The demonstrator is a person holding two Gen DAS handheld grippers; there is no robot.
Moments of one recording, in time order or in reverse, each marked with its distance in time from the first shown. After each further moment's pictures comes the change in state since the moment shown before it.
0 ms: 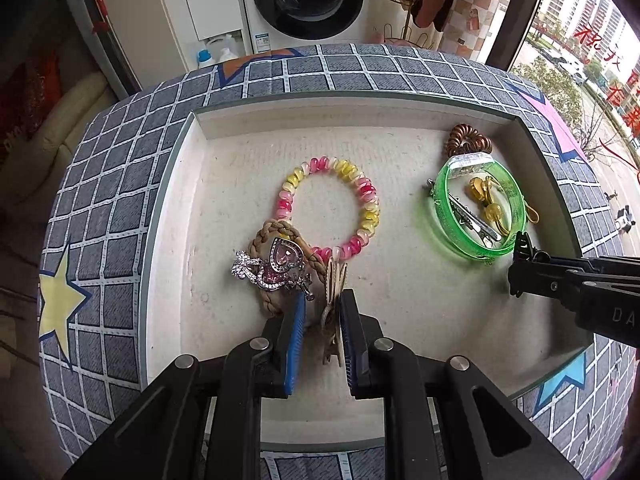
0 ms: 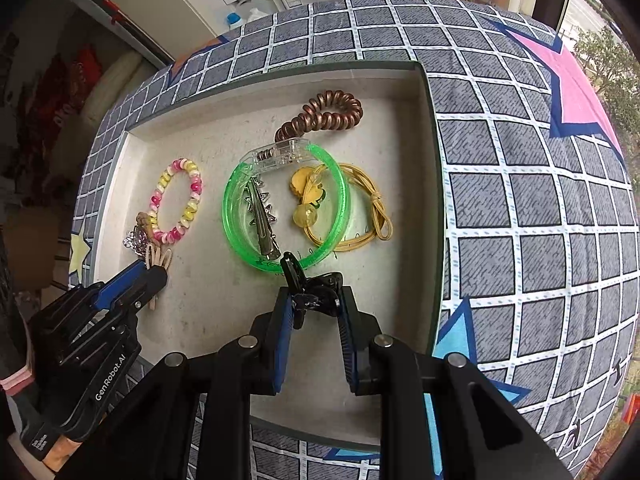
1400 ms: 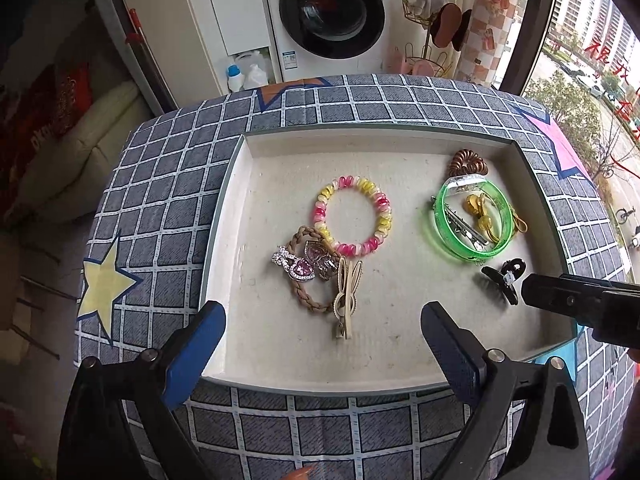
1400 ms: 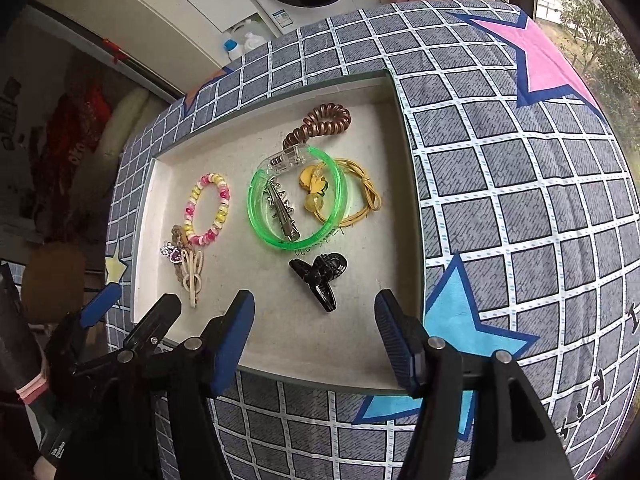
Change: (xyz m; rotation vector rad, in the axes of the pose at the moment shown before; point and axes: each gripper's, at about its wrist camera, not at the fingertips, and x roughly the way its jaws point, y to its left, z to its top) left arm -0.048 0.008 -0.013 -0.039 -0.058 0.082; right arm -0.044 -0.020 -0.028 0.111 -0.052 0.077
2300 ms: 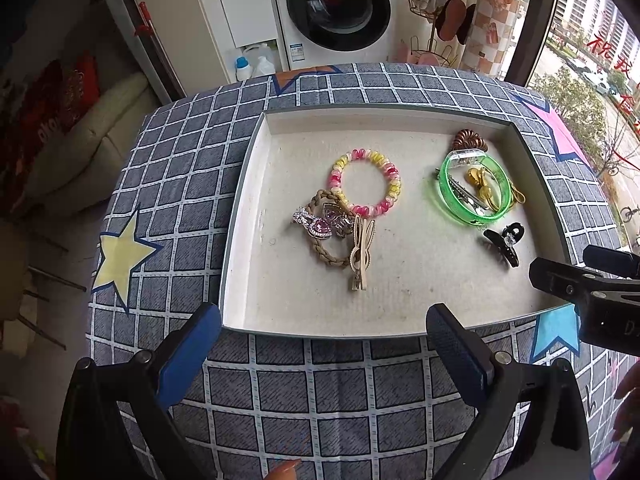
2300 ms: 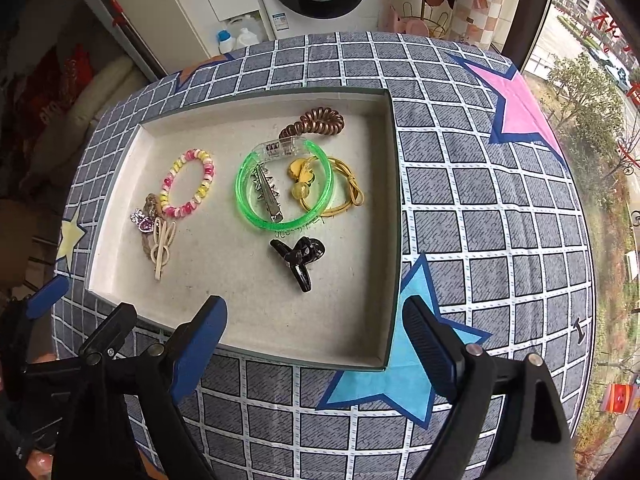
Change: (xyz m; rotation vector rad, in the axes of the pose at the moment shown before) left arm -0.020 0.008 -0.026 -0.009 0.023 0.022; right arm -0.015 0.023 -0.020 -0.141 -0.052 -0.210
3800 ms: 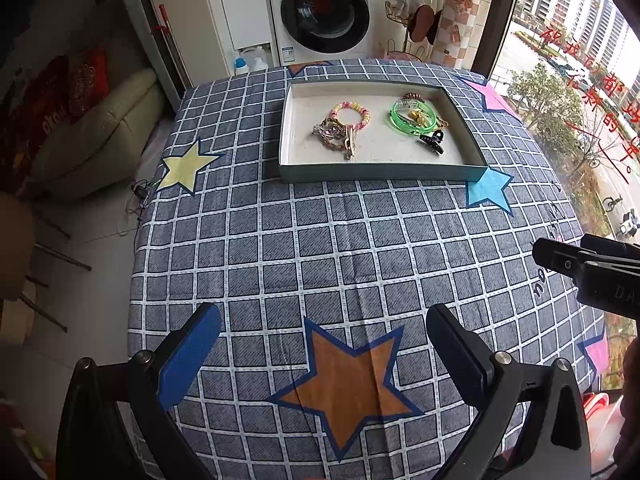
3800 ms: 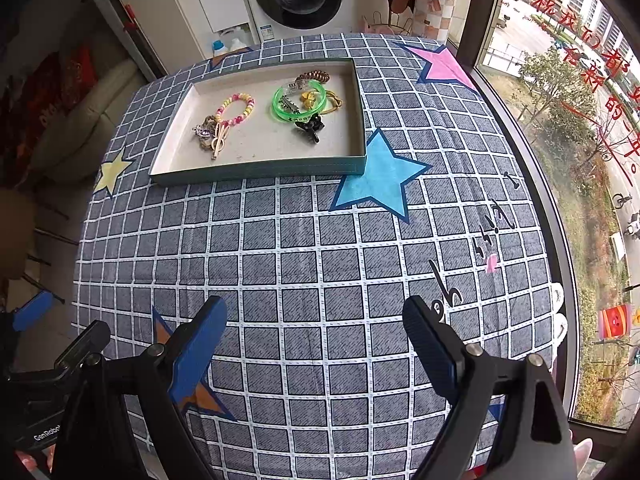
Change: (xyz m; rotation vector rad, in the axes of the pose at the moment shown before) left arm -0.149 0.037 -0.147 0.028 -0.020 -0.063; right arm -0.122 0.026 -0.161 0.045 -0.055 -0.059
